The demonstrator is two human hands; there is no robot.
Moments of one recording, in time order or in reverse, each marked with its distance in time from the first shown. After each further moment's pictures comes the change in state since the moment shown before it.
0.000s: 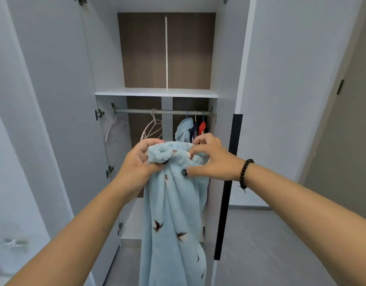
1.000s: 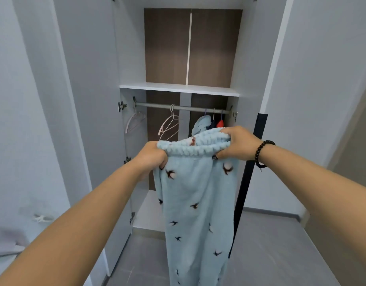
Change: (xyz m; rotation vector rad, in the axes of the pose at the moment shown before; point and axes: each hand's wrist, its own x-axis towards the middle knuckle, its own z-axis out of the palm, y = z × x) left_hand 0.018 -0.004 -0.043 0.474 0.183 -0.430; right_hand 0.034 -0.005 -0.014 -0.130 0.052 0.108
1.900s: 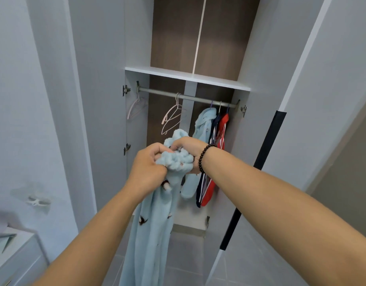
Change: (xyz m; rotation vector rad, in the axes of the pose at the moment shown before) left_hand -0.049 -0.046 -0.018 -0.185 0.220 0.221; right_hand 0.061 -0.100 0.124 1.114 -0.453 0.705
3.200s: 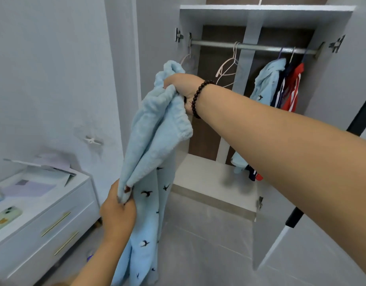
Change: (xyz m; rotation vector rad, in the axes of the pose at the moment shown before) left_hand -0.190 -0.355 -0.109 0.372 0.702 -0.034; right_hand 0.107 0.126 0.151 -0.105 -0.217 -0.497
